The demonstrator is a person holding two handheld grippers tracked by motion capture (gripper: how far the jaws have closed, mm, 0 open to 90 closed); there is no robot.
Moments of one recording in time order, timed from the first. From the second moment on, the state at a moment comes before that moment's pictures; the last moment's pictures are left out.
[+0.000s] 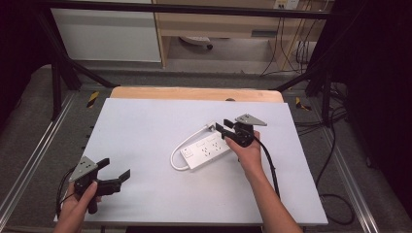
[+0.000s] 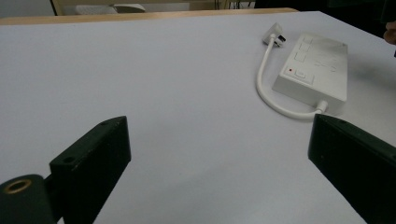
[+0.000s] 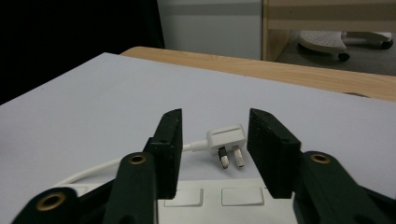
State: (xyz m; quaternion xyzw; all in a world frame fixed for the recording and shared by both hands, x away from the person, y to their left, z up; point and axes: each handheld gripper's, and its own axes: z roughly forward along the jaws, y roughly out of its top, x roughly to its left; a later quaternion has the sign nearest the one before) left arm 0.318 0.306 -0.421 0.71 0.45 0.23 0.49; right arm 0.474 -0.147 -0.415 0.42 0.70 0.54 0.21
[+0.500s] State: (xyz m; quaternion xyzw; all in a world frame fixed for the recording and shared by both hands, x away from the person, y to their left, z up) left arm 0.318 0.306 -0.421 0.71 0.45 0.23 0.49; right arm 0.472 -0.152 -0.399 0.43 0.69 0.54 0.21
